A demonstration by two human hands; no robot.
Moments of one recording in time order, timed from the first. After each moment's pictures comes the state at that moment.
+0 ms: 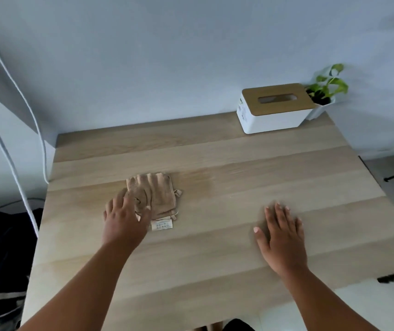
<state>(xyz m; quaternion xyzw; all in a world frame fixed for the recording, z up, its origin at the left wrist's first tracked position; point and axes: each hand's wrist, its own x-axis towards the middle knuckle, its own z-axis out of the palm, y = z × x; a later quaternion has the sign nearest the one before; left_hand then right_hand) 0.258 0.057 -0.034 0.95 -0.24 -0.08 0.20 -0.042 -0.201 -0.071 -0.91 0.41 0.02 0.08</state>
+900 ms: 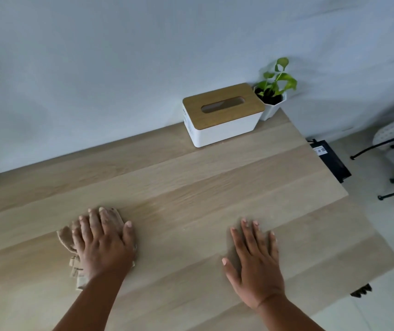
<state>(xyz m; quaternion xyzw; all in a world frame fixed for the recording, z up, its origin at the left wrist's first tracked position) 0.239 -0.068 -0.075 0.97 -0.24 0.01 0.08 -0.062 -0.239 -0.086 -0.92 0.39 0.01 0.07</state>
